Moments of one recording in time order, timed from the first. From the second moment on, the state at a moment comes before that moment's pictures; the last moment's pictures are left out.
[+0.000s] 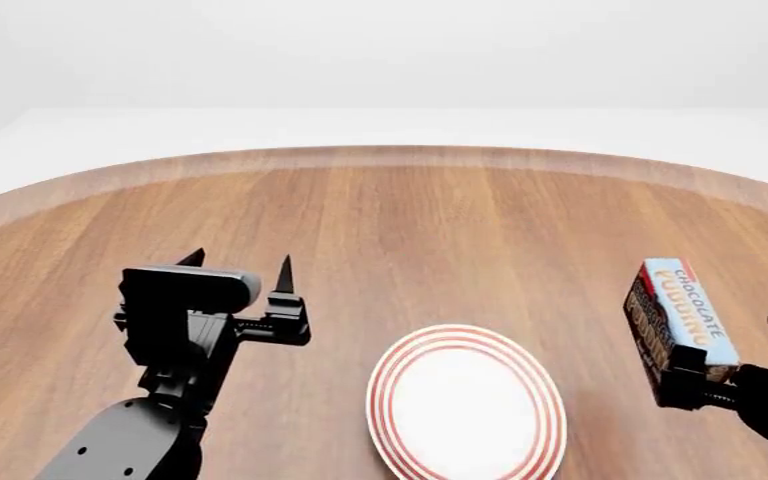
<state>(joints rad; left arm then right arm) -0.31 -0.31 0.16 0.45 -0.44 -0.63 -0.23 0.38 0.85 0.07 0.03 1.12 1.04 0.38</state>
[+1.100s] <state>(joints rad) -0.31 -0.33 0.18 0.46 -0.46 -0.62 -0.25 0.38 0.74 -0.07 0.29 0.96 0.87 0.19</state>
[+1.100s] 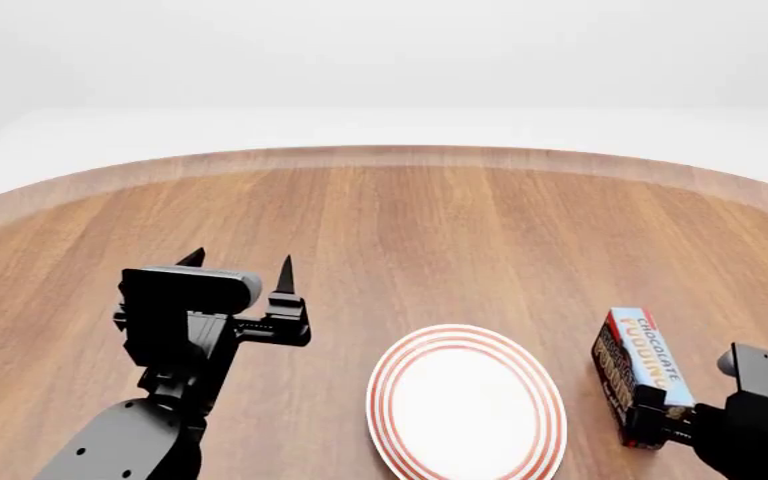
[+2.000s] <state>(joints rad) -0.32 -0.34 0.19 0.47 -0.48 -0.62 -0.26 0.33 0.86 0.18 -0.13 1.23 0.98 0.37</state>
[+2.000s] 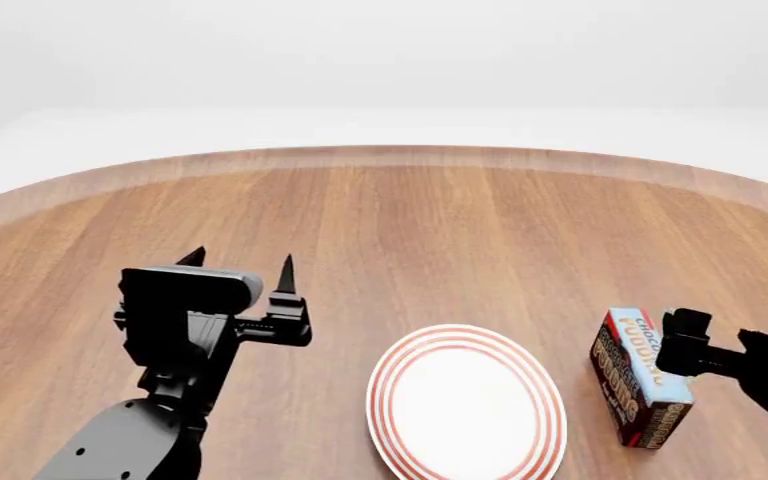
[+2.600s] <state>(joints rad) -0.35 -0.34 0.20 0.47 -0.49 -0.63 -0.27 0.06 0.75 0.41 -0.74 1.08 0.77 0.46</state>
